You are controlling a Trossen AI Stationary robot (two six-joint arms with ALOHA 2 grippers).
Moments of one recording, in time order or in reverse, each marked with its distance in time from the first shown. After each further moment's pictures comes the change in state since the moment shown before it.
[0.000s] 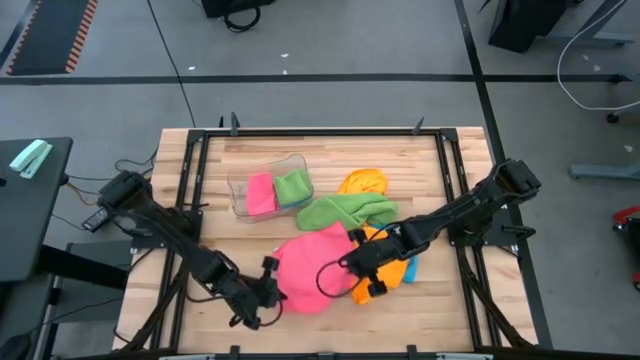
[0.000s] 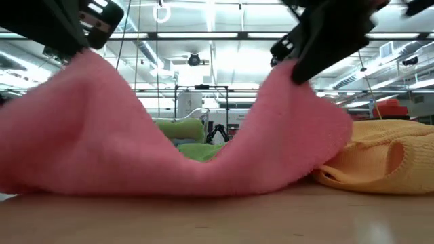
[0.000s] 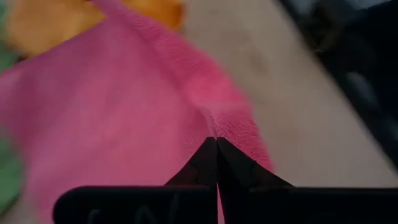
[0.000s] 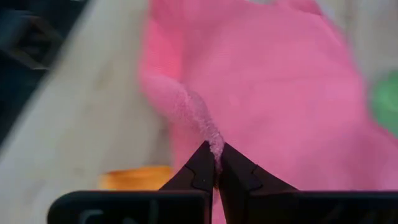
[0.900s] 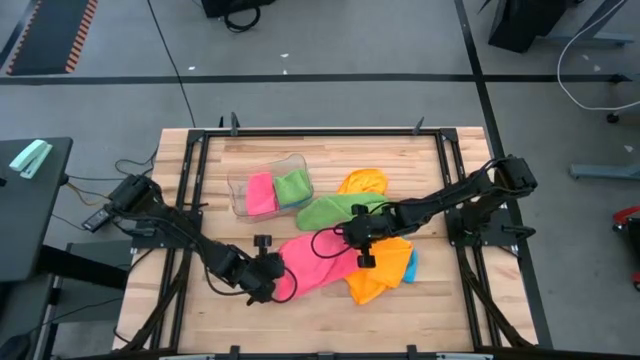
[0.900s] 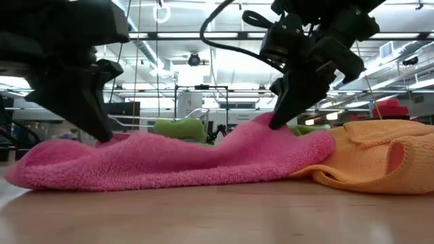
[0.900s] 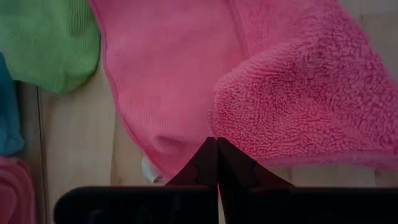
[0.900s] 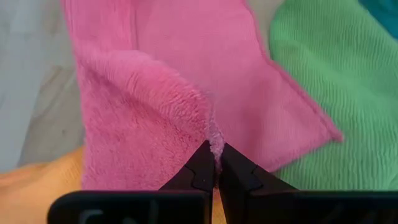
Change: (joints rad) left arm 0.115 0.097 0.000 -0.280 -0.079 -0.220; right arm -0.196 0.002 -0.125 0.082 0.015 0.004
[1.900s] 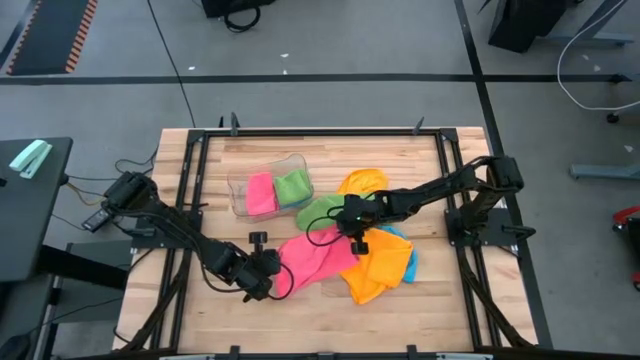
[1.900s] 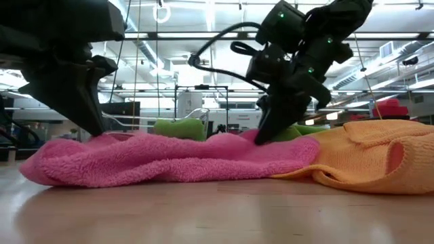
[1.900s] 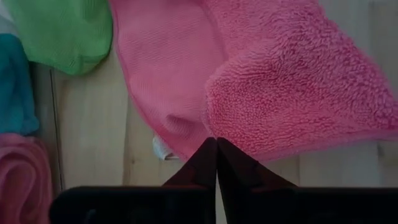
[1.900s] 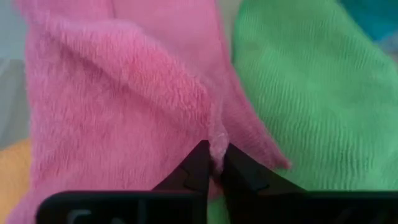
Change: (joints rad) left arm 0.001 -0.044 0.000 -0.088 0.014 -0.038; right arm -0.147 0.086 0.002 0.094 -0.098 -0.156
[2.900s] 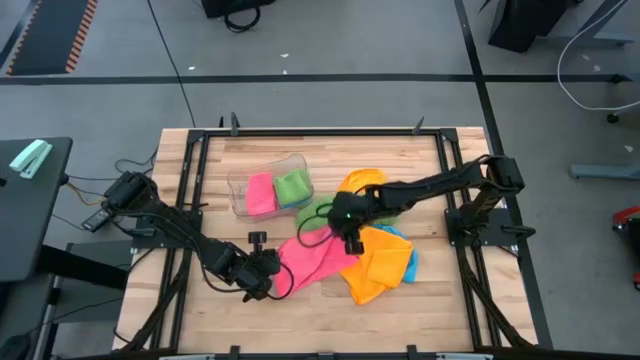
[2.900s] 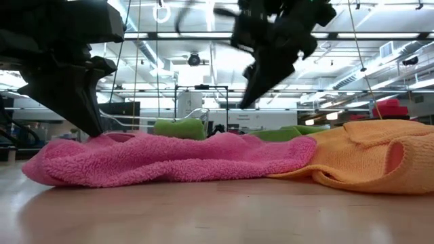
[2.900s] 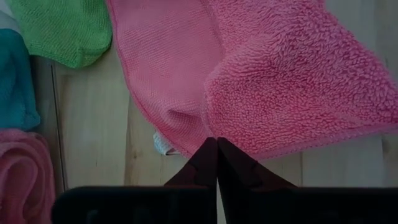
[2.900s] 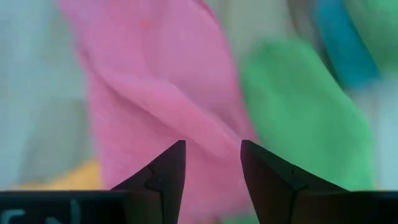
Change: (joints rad) left arm 0.000 0.000 0.000 -0.016 0.004 -0.003; right arm 0.052 -0.001 0.273 -0.303 -0.030 0.013
